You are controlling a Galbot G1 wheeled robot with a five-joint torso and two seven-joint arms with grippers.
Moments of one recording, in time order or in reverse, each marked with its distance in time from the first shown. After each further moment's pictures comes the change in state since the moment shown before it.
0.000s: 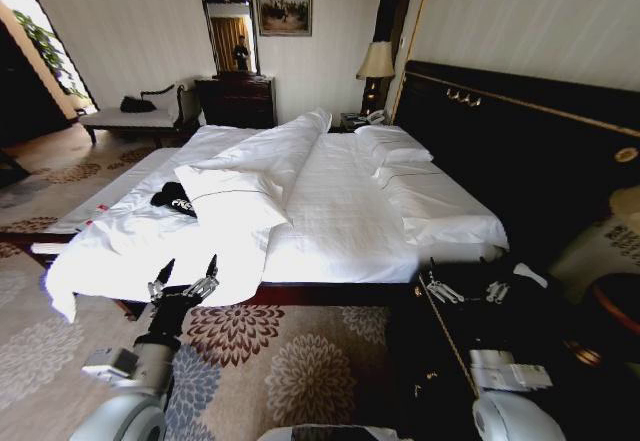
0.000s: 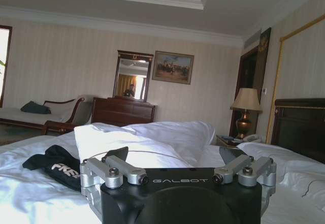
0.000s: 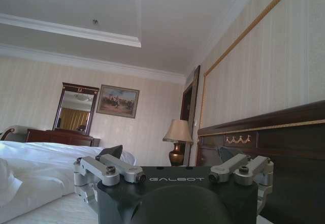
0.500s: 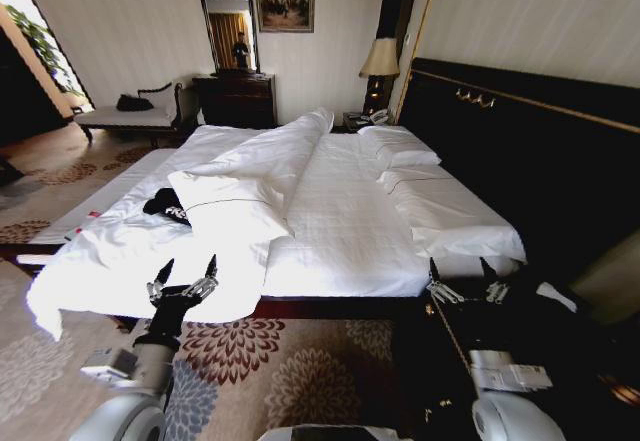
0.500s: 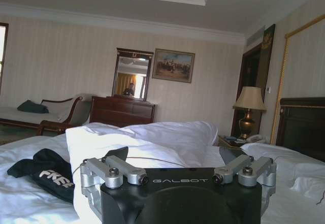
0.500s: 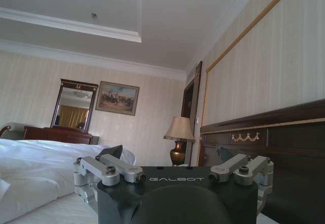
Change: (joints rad) left arm -0.001 0.000 0.000 0.000 0.001 -0.004 0.000; right arm -0.001 0.006 -0.002 0.001 -0.004 0.002 0.000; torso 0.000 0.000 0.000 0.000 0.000
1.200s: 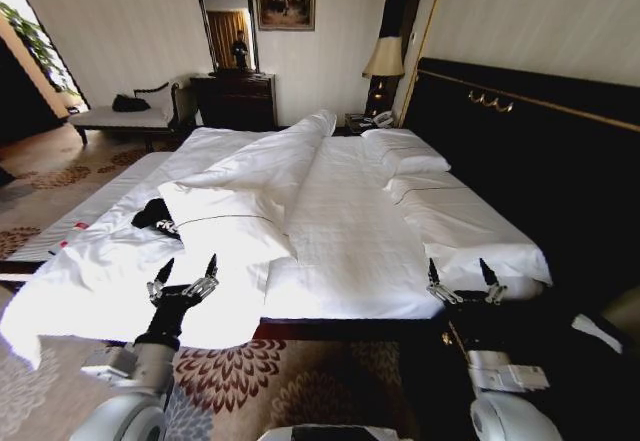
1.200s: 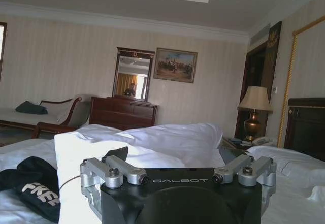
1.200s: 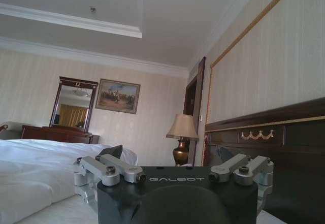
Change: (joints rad) left arm -0.003 0.000 0.001 0.000 0.001 -0.002 0.001; right arm 0.001 0.004 -0.003 -0.006 -0.003 0.002 0.003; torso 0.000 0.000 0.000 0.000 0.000
